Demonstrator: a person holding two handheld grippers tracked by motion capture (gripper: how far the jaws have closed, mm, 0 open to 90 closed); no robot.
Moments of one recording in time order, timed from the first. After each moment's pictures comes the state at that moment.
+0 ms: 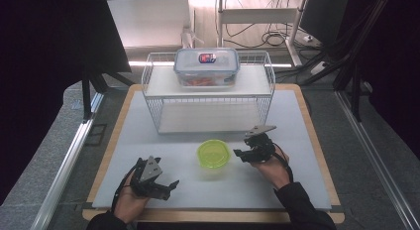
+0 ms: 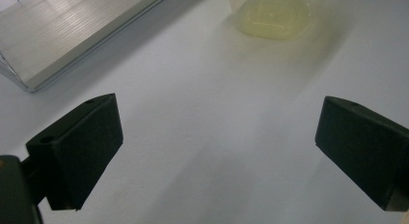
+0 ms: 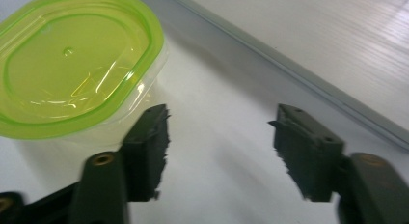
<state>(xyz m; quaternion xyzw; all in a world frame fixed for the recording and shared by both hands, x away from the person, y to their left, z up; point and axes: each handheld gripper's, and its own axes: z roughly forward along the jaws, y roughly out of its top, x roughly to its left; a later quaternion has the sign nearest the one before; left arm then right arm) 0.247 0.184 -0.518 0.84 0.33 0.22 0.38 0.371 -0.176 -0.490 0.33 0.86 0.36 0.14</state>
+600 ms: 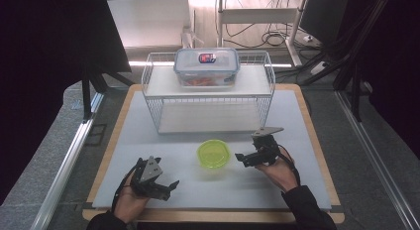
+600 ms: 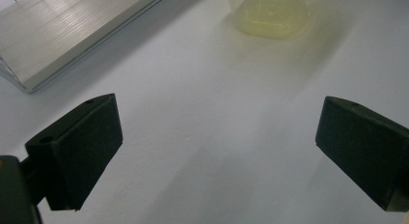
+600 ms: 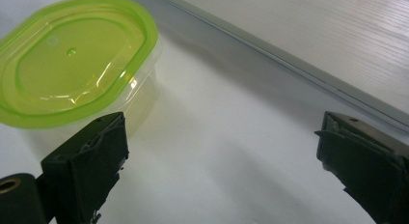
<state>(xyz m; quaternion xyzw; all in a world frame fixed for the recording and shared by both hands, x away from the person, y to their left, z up) 0.247 0.183 -0.519 0.84 0.33 0.22 0.38 0.368 -0.188 -0.492 0.35 0.85 0.38 0.12</state>
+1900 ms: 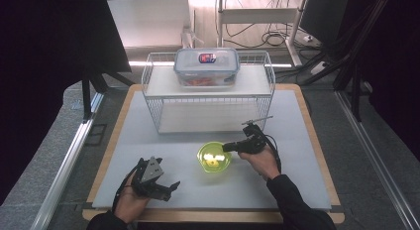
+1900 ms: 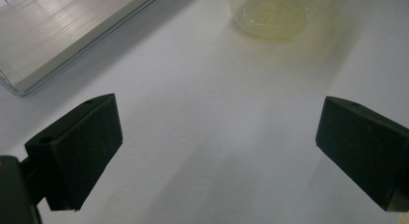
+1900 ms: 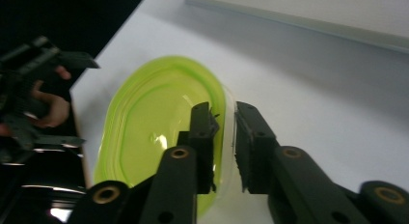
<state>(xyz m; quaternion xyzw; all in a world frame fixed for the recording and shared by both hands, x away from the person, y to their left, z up) 0.247 0.181 -0.520 0.84 0.32 0.22 0.38 0.402 -0.158 -0.496 0.39 0.80 0.43 -0.12</state>
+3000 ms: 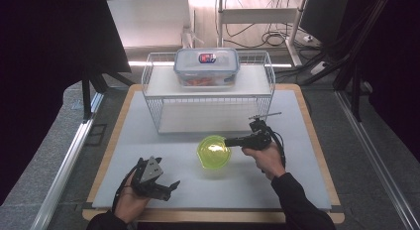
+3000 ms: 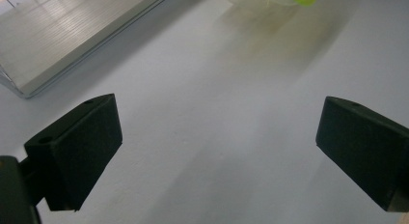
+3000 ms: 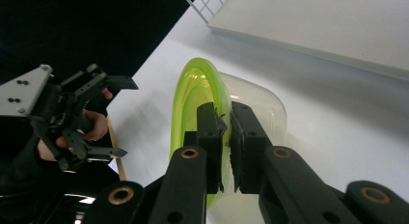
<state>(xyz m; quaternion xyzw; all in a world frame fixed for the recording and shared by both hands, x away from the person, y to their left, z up) 0.247 0.182 -0.518 0.84 0.32 0.22 0.38 0.396 -0.169 -0.467 0.39 0.78 0.47 -0.14</state>
